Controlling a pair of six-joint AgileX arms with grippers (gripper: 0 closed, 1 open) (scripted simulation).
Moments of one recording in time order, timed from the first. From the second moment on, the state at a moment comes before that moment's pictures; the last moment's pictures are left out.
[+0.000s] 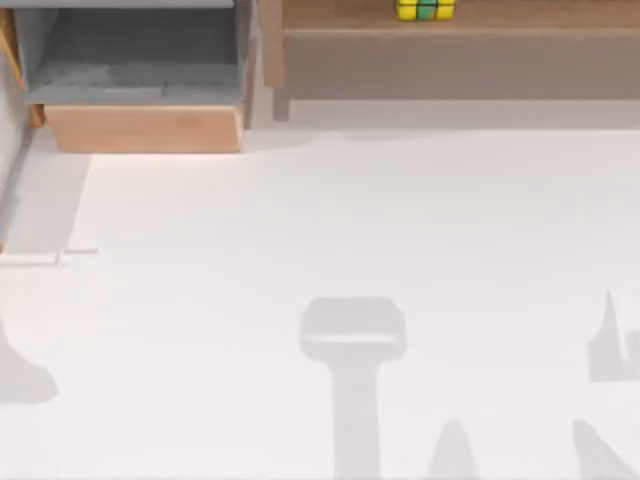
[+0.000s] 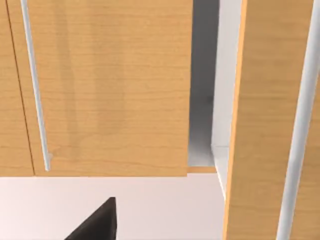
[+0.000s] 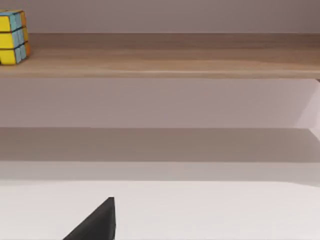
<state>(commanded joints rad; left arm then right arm) 0.72 1.99 0.44 1.54 0.76 1.59 0.00 0.00 0.00 0.00 0.00 0.00</state>
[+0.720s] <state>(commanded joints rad) 0.66 2.02 0.52 1.49 0.70 1.59 0.00 0.00 0.00 0.00 0.00 0.00</state>
